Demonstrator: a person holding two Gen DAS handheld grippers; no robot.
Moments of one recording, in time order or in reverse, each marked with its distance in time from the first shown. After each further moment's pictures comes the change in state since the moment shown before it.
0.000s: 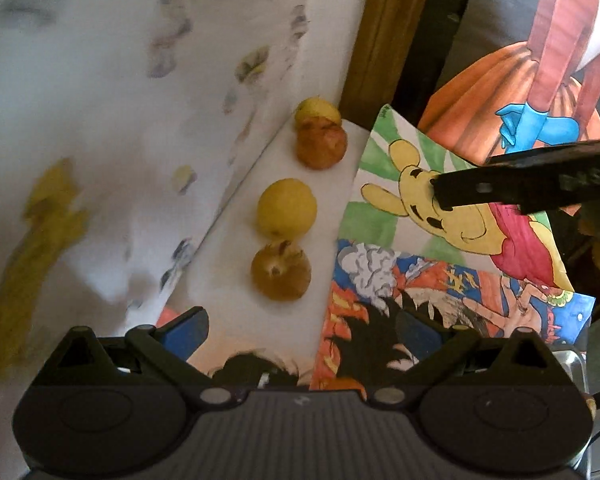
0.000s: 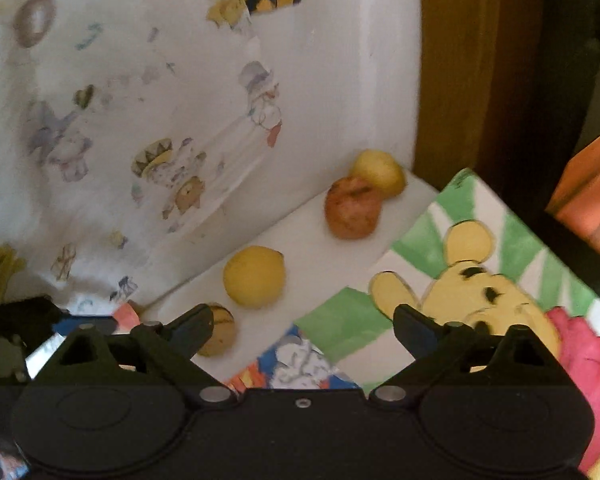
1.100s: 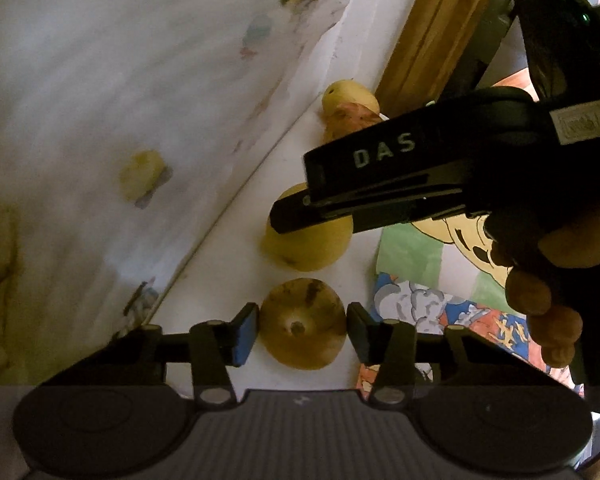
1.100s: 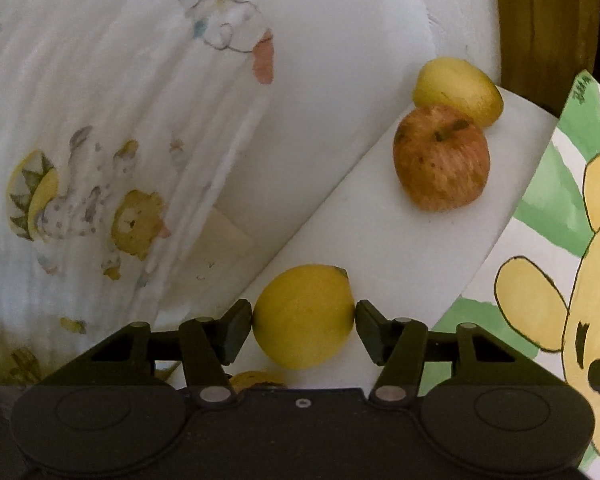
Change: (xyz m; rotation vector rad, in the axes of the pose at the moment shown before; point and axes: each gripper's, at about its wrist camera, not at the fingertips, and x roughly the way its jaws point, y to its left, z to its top) left arm 0.077 0.029 0.021 -0.114 0.032 -0.032; right arm 0.120 0.004 0.032 0.232 0.174 0.154
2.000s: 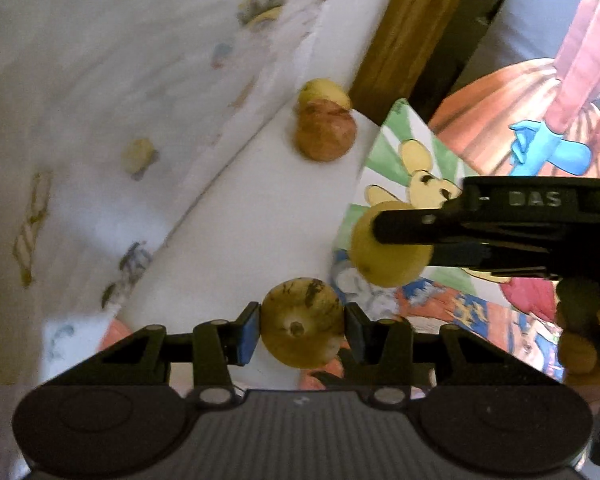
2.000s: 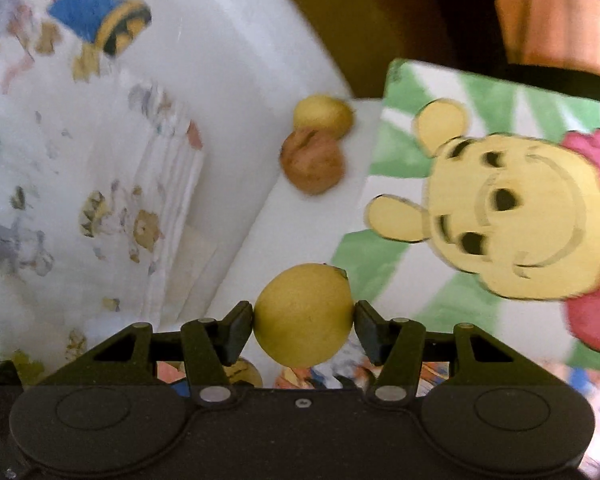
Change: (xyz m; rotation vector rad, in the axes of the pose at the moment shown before) left arm -0.032 -0.017 -0.014 -0.005 0.005 -0.037; right arm -0.139 -0.061 -0.111 0.269 -0.251 -0.026
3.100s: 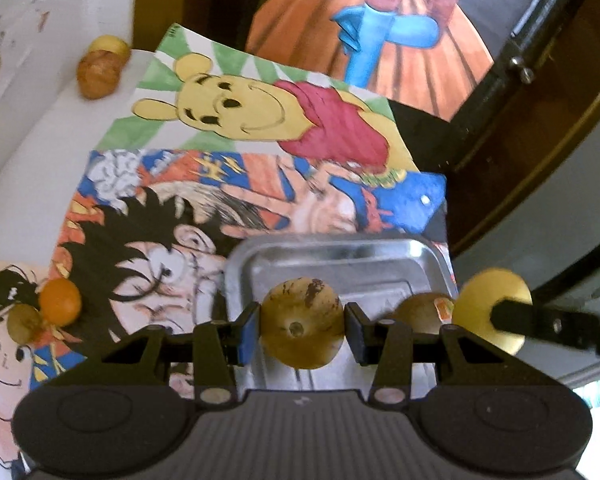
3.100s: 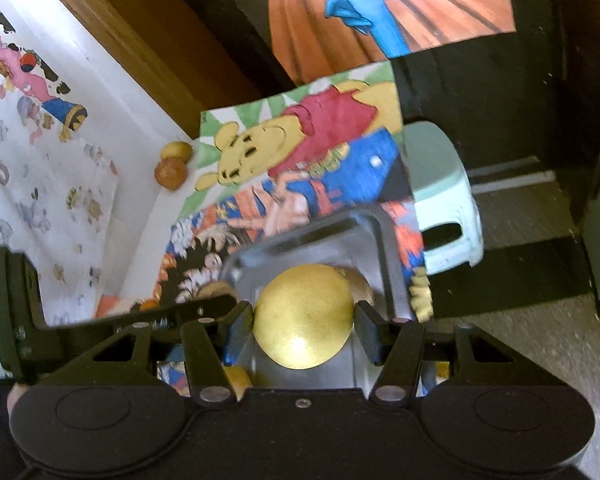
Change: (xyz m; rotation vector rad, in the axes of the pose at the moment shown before) left arm -0.026 -0.164 -0.115 0.293 0.143 -0.204; right arm -0.208 -0.084 -0.220 0.260 -0.207 -0.242
